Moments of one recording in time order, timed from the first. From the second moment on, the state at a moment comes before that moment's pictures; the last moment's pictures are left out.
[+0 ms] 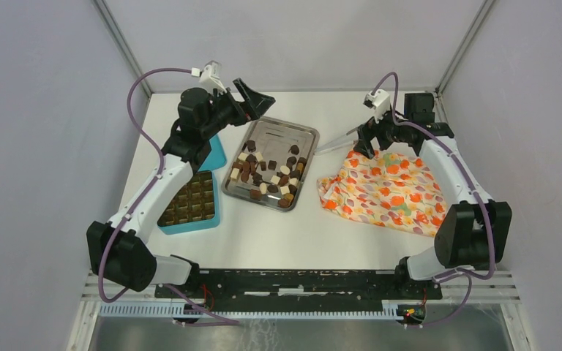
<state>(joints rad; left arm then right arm) -0.34 1.35 1.22 0.03 0.30 -0.67 0.04 1.49 1.26 -0.55 -0.62 -0.52</state>
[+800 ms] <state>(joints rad) -0.34 1.43 1.24 0.06 0.30 -0.72 0.03 1.34 0.93 -0.11 -0.12 -0.29</state>
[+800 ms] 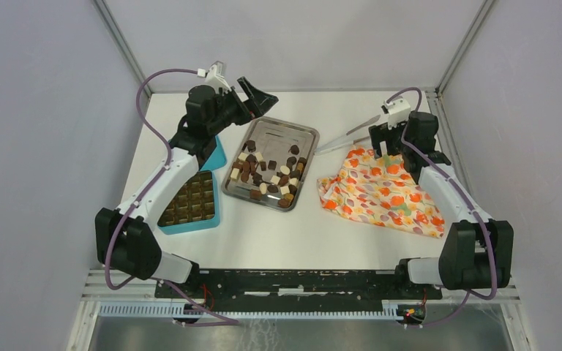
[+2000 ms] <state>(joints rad) -0.34 1.42 1.19 0.09 0.28 -0.72 0.03 1.53 1.02 -0.20 0.07 0.12</state>
